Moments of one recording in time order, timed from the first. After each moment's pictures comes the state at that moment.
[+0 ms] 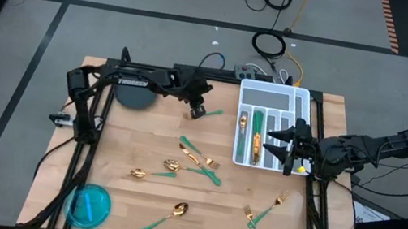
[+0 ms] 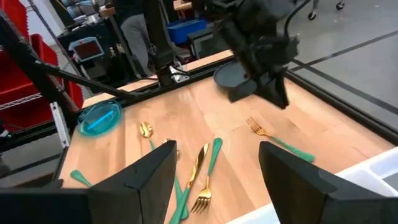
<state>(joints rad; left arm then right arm) 0.44 1.82 1.25 -0.33 0.00 0.00 0.33 0.65 0.73 -0.40 0.52 0.47</state>
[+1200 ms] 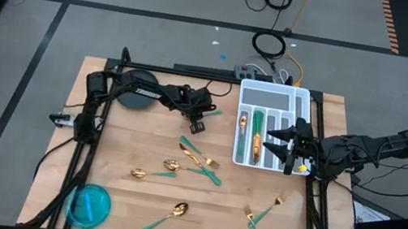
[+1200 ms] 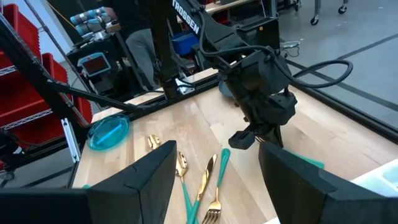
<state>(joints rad) 0.36 2.01 1.24 -0.35 -0.03 0.01 0.33 0.65 0.73 -0.35 0.53 0.49</state>
